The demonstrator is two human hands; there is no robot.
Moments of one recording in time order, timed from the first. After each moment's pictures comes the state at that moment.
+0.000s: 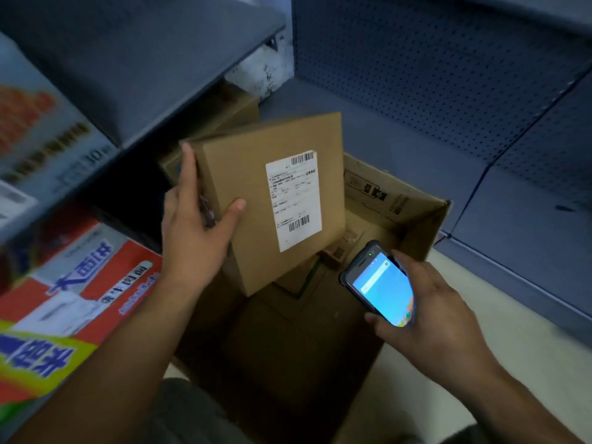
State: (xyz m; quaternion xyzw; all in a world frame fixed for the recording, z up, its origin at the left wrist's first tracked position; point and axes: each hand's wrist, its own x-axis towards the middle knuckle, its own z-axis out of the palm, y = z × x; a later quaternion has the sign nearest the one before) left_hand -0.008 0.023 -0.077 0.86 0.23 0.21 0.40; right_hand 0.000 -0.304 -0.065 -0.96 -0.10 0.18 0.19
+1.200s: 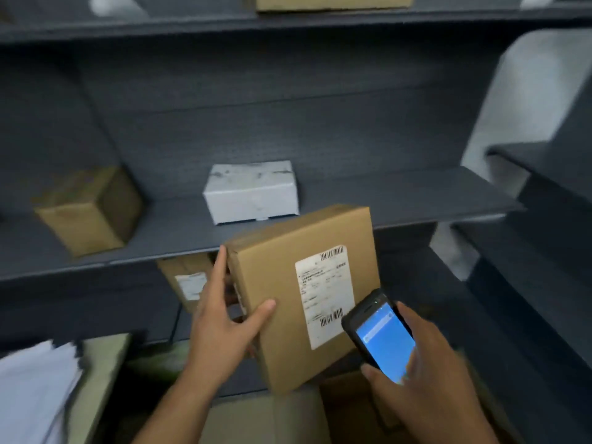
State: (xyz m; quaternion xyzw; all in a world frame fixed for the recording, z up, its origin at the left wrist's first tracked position) left_hand -0.391 -0.004 0.521 0.72 0.44 0.40 0.35; right_hand -0.168 -0.191 0.531 -0.84 -0.43 0.17 0.30
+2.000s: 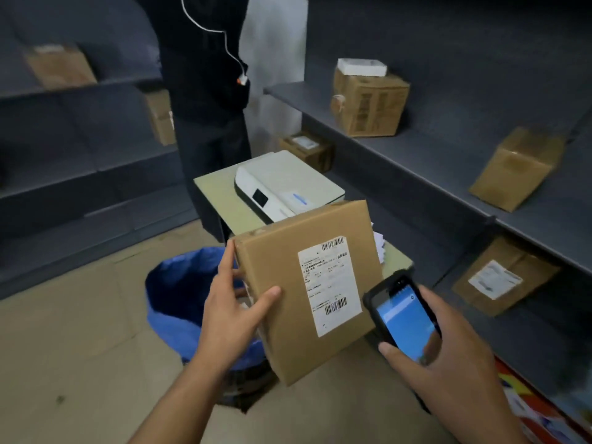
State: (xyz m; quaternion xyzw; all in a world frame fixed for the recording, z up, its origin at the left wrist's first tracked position) left_hand -0.931 -0.233 0.484 0.35 0.74 0.55 0.17; right_hand -0.654 -0.137 0.562 -0.53 -0.77 0.29 0.20
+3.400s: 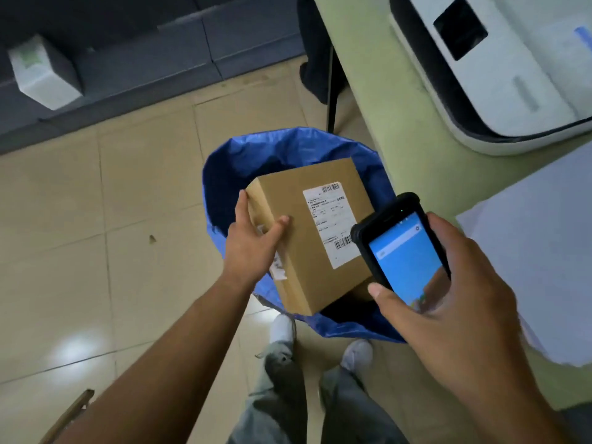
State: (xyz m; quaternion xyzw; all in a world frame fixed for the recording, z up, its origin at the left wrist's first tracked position) left_hand -1.231 -0.174 0.149 0.01 0.86 0.43 0.26; right_hand -1.023 -0.012 0.276 -0.38 -0.84 0.39 0.05
